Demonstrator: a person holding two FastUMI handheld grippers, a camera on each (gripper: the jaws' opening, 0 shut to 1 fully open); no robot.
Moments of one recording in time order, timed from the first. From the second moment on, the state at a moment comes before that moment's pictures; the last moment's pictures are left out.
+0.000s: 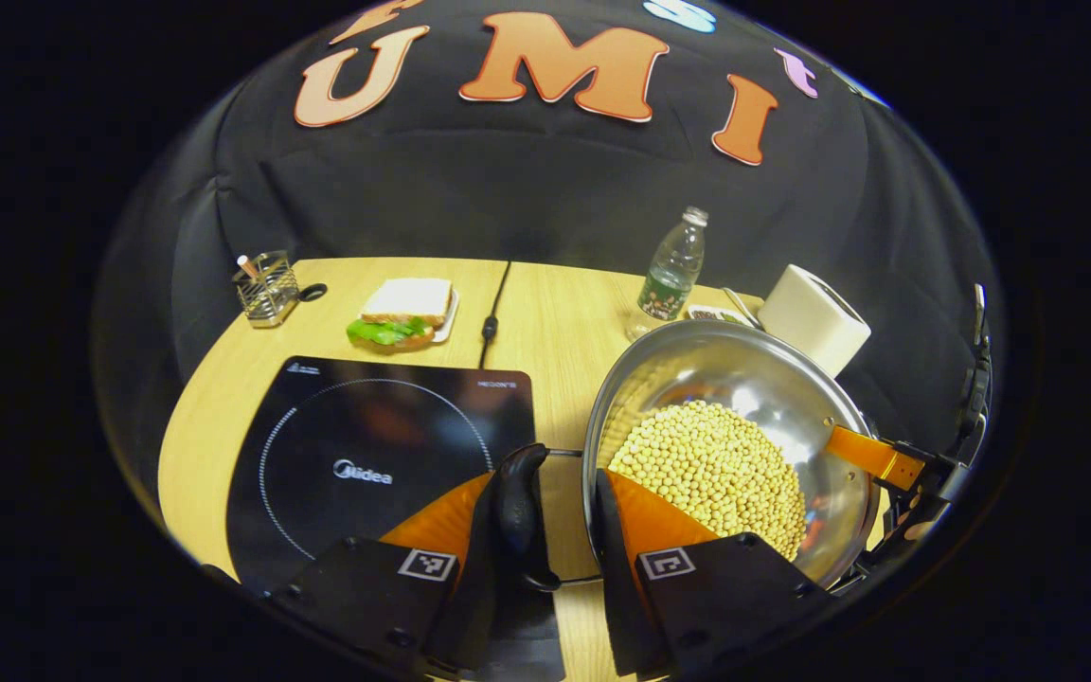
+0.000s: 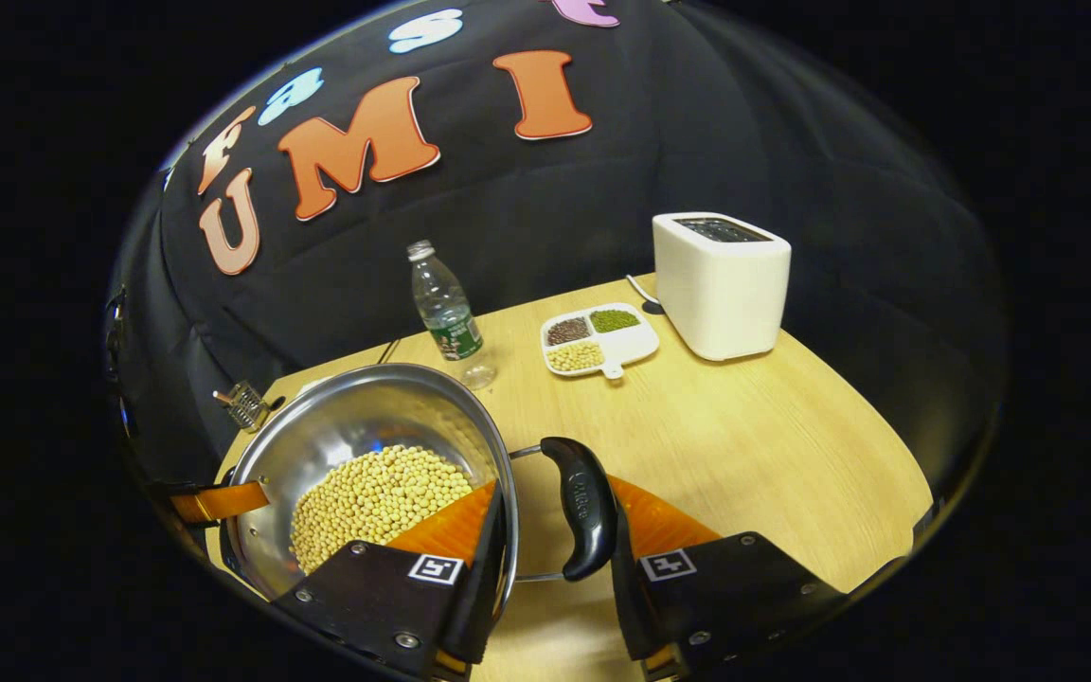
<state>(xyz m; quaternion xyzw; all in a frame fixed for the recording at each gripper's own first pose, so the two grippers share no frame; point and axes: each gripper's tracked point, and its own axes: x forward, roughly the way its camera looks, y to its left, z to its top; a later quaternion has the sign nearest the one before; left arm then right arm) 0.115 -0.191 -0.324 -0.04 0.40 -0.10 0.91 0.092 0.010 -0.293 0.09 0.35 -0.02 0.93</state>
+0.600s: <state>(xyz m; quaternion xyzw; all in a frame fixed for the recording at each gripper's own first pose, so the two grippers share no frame) 0.117 -0.086 -0.305 -0.06 0.41 -0.07 0.91 0.095 0.111 -0.277 0.08 0.36 0.03 0.93</state>
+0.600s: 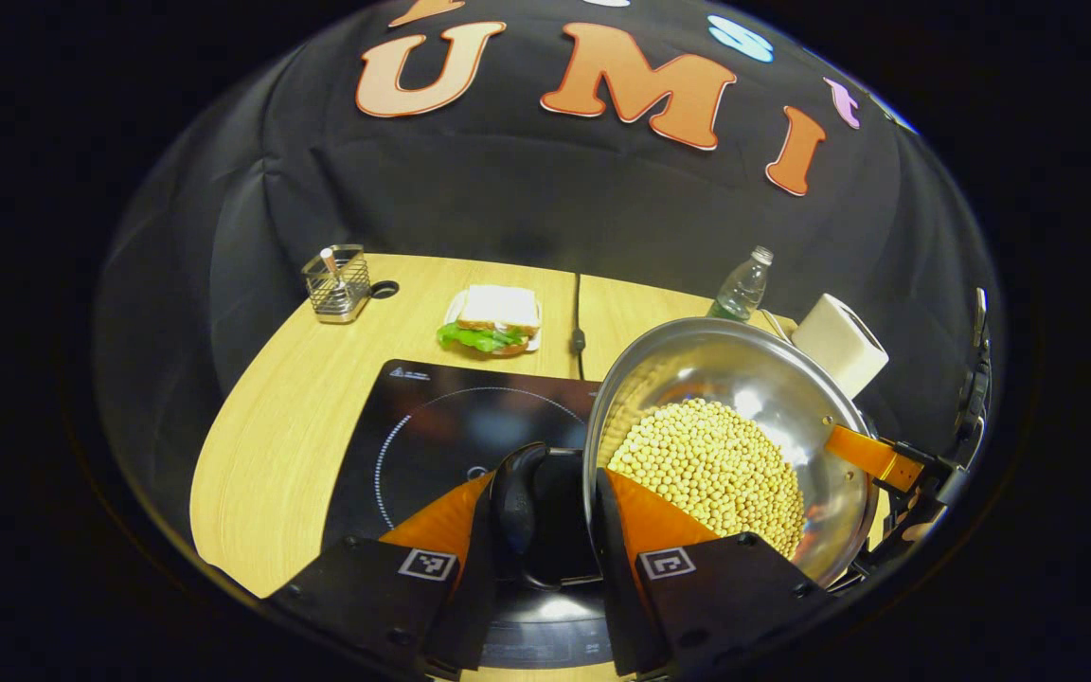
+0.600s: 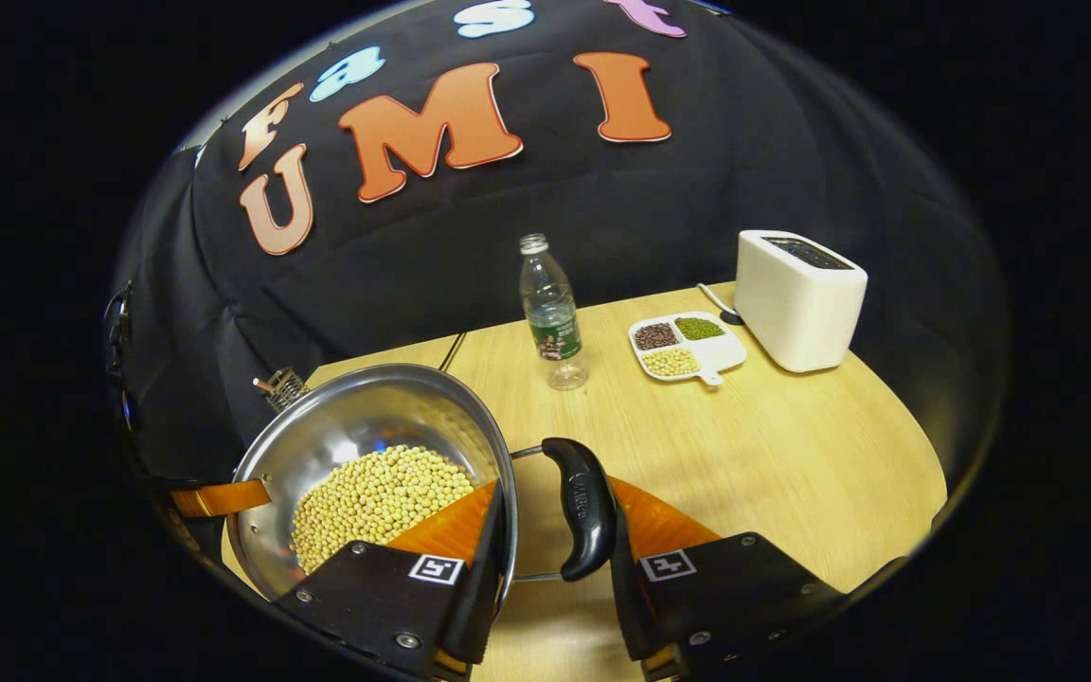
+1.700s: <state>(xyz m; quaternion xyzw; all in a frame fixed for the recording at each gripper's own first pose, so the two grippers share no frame) 0.123 0.061 -0.342 -0.08 0.43 -0.01 0.90 0.102 0.249 -0.326 0.07 0.38 0.09 0.92</state>
